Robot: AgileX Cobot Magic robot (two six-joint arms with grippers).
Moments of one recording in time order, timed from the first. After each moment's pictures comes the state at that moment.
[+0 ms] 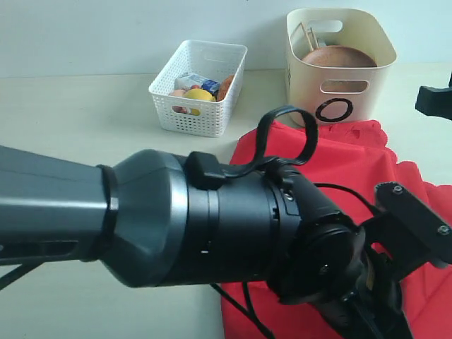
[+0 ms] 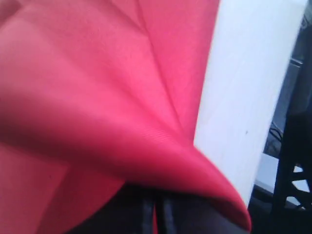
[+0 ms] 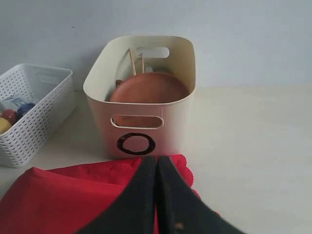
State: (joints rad) left arm -1.28 1.98 -1.32 -0.21 0.48 0.12; right arm 0.26 0.94 -0.44 1.40 -0.31 -1.22
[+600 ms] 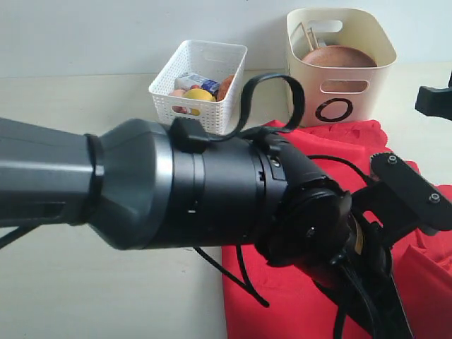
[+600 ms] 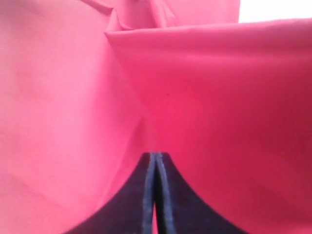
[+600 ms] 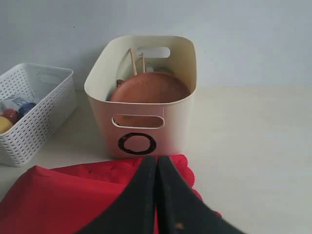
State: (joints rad) left arm -1.24 1.97 -1.34 -0.17 0.47 0.15; right arm 0.26 0.94 -0.44 1.40 -0.30 -1.22
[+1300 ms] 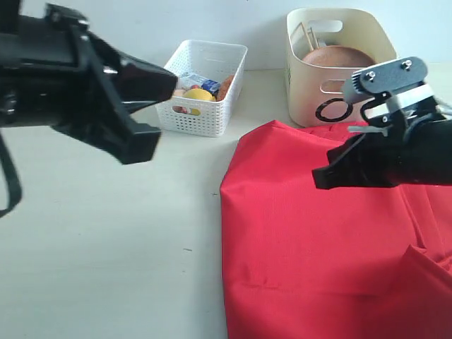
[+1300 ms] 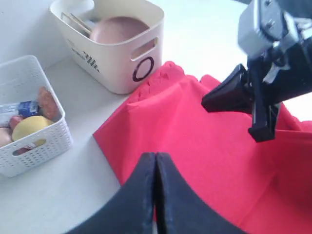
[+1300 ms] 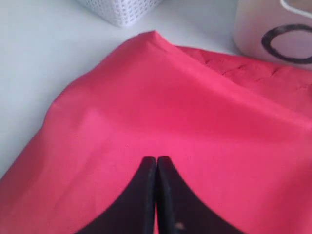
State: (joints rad) left arm -0.87 1.12 -0.84 0.03 0.29 -0.01; right arm 0.26 1.37 -0.55 1.24 0.11 -1.22
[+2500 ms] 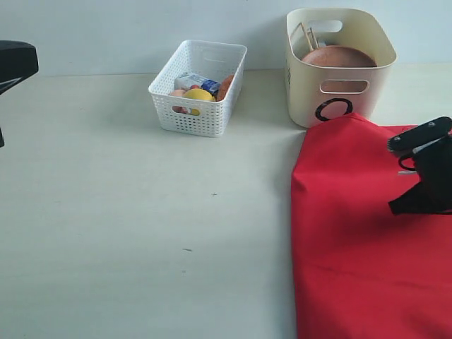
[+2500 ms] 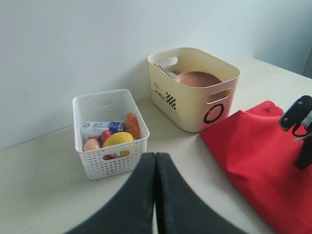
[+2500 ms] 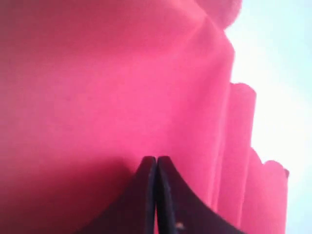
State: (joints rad) left arm -0.63 0.78 -0.57 0.04 0.11 -0.03; right arm 0.13 1.91 -0.64 1.57 -0.66 -1.54
